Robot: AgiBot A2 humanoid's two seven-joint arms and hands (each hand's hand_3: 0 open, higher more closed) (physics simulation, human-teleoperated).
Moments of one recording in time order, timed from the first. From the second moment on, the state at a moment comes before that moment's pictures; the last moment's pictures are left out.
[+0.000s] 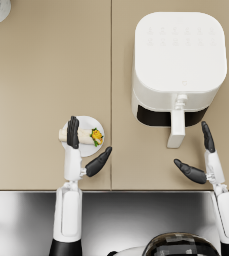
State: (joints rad) left arm 0.23 1.27 0.00 -1.78 1.62 0.00 0.00; right arm 0.23 -1.30 0.20 1.81 1.42 0.00 0.00
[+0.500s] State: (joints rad) left arm 0.26 1.29 -0.04 -1.77 2.30 -0.43 -0.08; right arm 0.20 -1.32 0.18 1.83 1.42 0.00 0.00
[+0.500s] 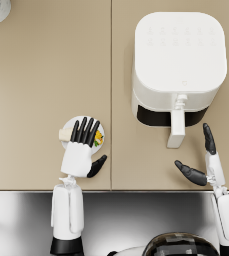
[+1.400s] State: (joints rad) left arm 0.44 1.34 0.06 -1.37 3.05 -0.51 -0.09; right arm 0.19 -1.36 0.15 1.80 1.42 0.00 0.00
